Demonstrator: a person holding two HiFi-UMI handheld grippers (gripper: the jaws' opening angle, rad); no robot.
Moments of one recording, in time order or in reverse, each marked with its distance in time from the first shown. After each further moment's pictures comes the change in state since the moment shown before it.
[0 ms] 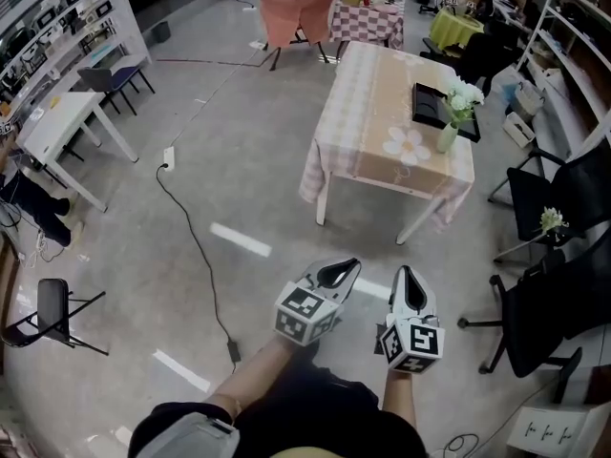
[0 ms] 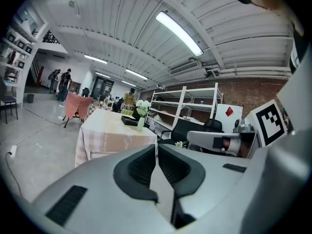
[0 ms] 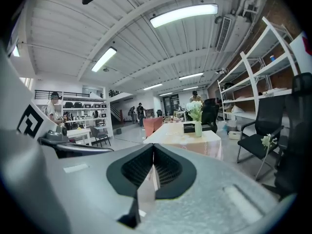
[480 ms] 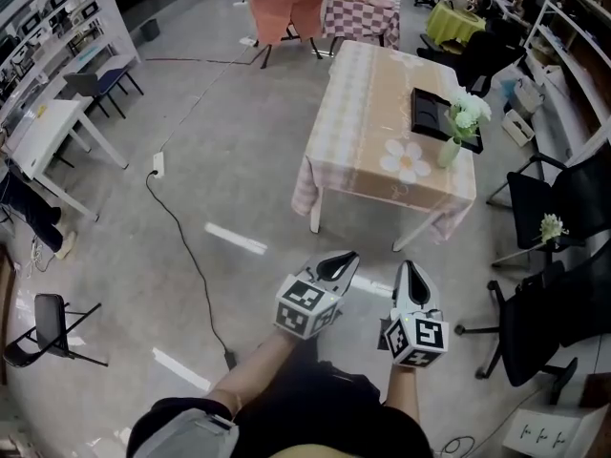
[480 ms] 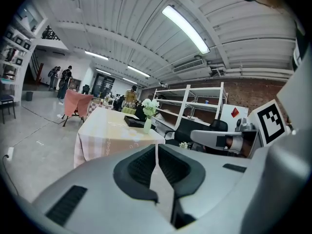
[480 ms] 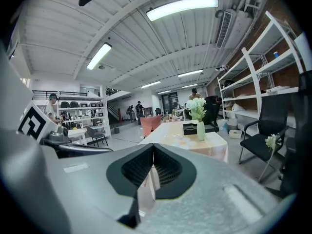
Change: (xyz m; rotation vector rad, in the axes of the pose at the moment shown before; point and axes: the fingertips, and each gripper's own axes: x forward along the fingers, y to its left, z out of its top) left arm 0.070 0.065 0.034 -0.020 0.035 0.001; right arm 0.089 -0.034 0.022 0.022 0.035 -0.027
